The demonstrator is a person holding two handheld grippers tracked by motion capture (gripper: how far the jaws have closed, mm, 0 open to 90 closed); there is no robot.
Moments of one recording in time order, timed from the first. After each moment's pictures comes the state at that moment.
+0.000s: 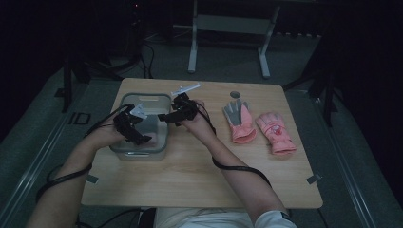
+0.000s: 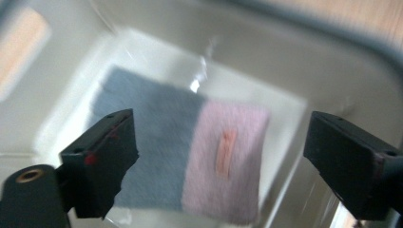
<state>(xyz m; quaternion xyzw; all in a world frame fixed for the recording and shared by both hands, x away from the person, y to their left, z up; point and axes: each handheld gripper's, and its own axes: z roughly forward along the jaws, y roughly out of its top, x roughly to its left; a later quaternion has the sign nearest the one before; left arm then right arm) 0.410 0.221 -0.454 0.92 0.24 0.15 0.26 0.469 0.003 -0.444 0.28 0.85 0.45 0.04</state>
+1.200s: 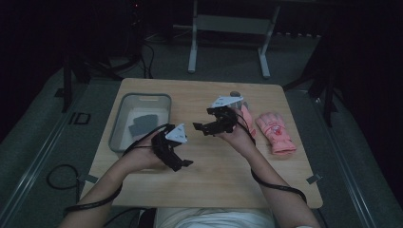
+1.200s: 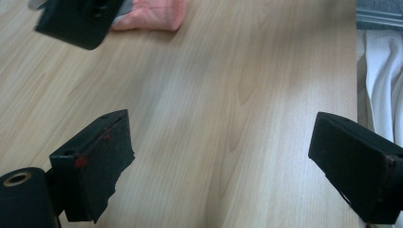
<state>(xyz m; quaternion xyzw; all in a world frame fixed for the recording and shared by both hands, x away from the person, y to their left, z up) 0.334 0.092 -0.440 0.92 0.12 0.11 0.36 0.430 -0.118 -0.437 0.26 0.84 0.47 0.11</state>
